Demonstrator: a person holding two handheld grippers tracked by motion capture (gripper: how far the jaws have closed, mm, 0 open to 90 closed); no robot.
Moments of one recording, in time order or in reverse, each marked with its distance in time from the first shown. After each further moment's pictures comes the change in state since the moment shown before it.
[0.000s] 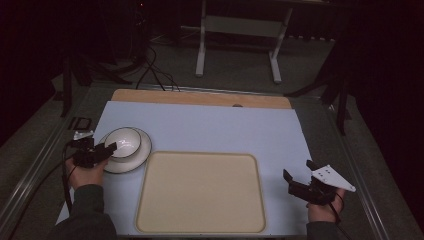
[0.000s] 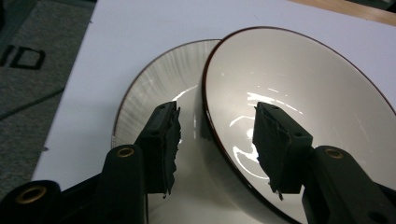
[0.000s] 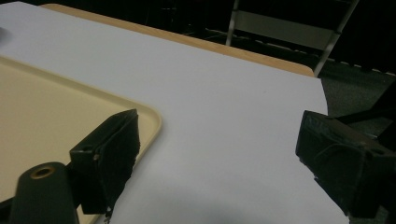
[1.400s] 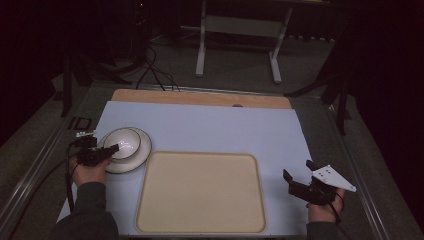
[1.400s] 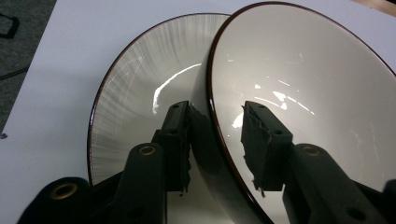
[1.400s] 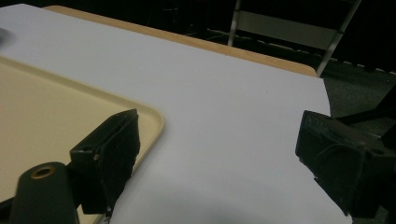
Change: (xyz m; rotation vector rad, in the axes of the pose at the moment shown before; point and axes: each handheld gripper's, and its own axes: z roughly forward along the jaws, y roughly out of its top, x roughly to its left) left arm 0.006 0.000 0.015 0.074 -0.044 -0.063; right arm 0.000 0.000 -0.001 -0.003 0.007 0.005
